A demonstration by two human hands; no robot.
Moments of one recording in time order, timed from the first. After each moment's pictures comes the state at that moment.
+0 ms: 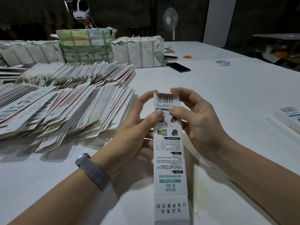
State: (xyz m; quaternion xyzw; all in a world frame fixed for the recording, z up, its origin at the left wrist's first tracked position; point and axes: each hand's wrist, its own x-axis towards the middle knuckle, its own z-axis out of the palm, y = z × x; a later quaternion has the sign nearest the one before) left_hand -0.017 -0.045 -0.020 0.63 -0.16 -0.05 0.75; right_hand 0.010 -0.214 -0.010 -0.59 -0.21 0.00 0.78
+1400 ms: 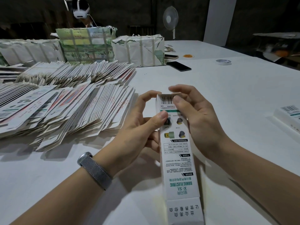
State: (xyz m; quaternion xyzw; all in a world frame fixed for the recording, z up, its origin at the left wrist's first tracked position) left_hand -0.019 -0.046 -0.018 0.63 -0.17 -0.06 0.75; right_hand 0.004 -0.209 -0.007 -0.61 -0.24 -0.04 0.76
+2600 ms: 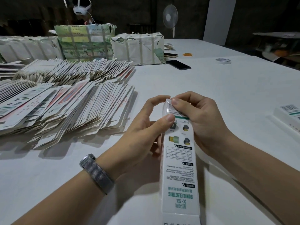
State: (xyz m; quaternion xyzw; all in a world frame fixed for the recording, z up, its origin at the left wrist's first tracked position) left_hand -0.025 -0.053 -0.022 0.64 -0.21 -0.08 0.74; right_hand 0.005 -0.215 -0.001 -0.63 -0.15 -0.01 0.77
